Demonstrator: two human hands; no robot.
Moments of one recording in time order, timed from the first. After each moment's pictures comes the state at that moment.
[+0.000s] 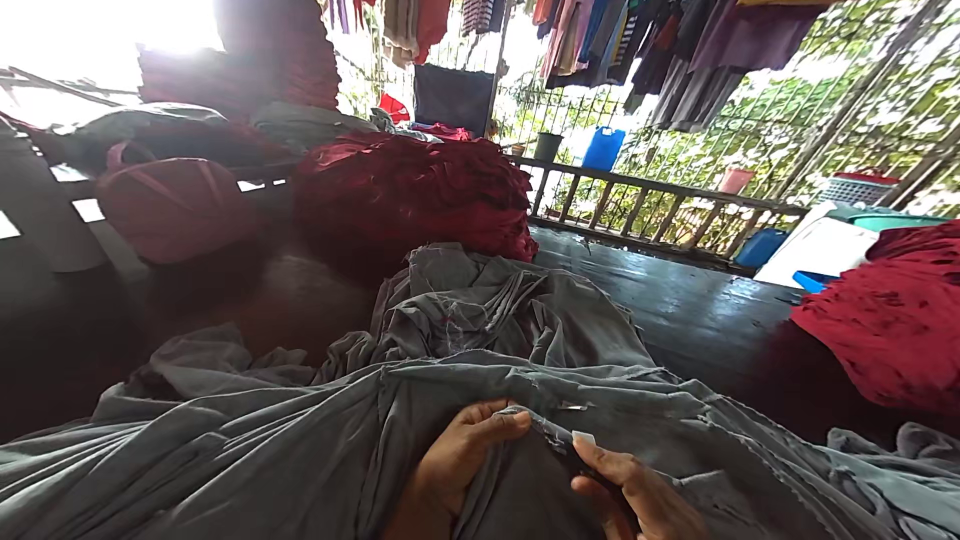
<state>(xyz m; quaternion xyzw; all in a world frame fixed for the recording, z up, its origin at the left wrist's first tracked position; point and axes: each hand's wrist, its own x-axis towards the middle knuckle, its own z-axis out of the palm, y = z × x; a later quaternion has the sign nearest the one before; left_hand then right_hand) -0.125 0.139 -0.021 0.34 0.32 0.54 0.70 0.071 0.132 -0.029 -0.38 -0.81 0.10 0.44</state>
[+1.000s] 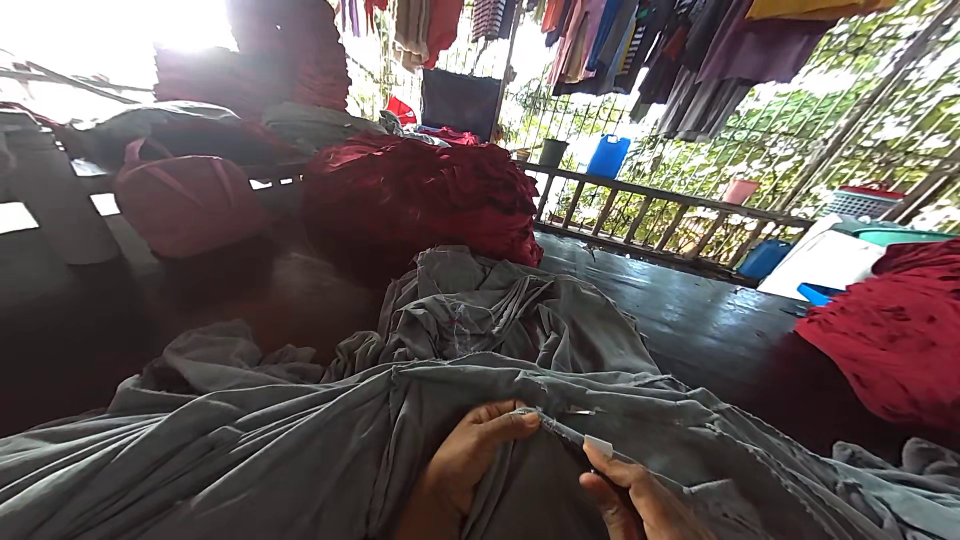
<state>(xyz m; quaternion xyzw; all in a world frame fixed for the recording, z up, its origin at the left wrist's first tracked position) -0.126 0.141 -0.024 0.34 0.31 0.54 0.71 0.056 0.119 -0.019 -0.43 -0.78 0.09 0.45</state>
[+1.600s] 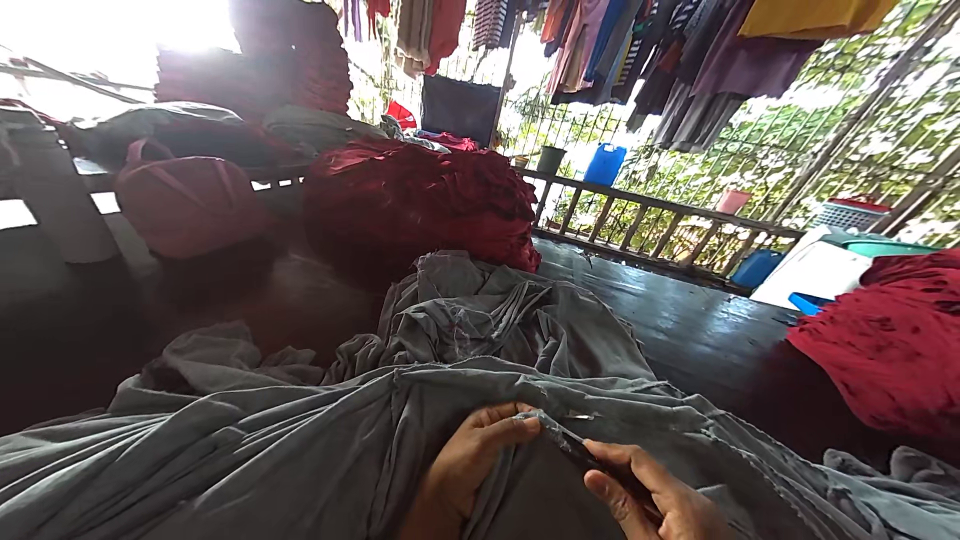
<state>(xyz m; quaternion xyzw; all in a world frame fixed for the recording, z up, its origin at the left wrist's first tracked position) -0.126 0.140 -0.024 0.35 0.31 0.55 0.69 0.067 0.123 0.024 -0.48 -0.77 0.27 0.31</state>
